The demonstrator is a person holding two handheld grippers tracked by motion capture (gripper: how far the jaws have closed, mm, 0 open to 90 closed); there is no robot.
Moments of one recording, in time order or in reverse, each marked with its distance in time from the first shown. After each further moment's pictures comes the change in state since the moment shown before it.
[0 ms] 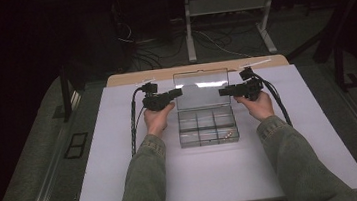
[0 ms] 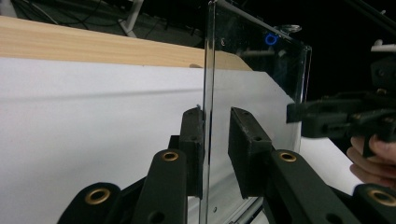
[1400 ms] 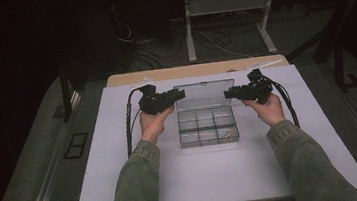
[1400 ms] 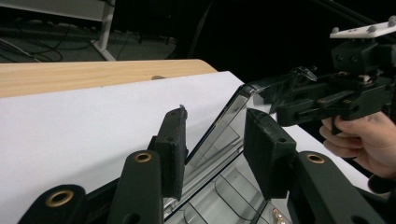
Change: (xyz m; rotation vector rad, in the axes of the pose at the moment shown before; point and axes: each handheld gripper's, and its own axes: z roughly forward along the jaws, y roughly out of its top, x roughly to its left) left arm -0.039 0.003 -0.035 -0.025 -0.086 0.147; right arm 0.022 -0.008 -0.040 -0.018 0.039 -0.093
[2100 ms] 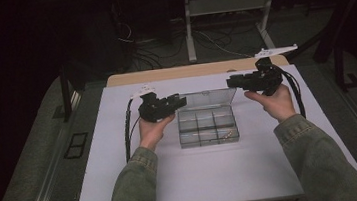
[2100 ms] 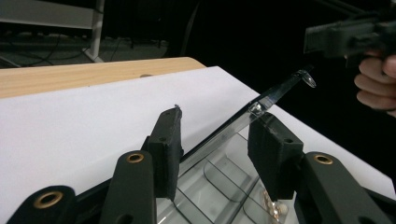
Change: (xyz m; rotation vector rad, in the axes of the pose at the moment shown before) left arm -0.014 -0.016 -0.012 -0.002 -0.038 0.081; right arm 0.043 0.030 -0.044 -0.084 0.024 -0.096
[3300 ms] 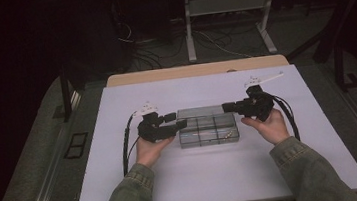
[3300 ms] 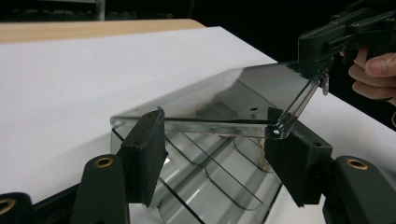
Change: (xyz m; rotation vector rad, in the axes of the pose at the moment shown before) left arm -0.023 -0.040 -0.022 0.121 0.047 0.016; right arm 0.019 -0.059 0.021 0.080 0.070 0.006
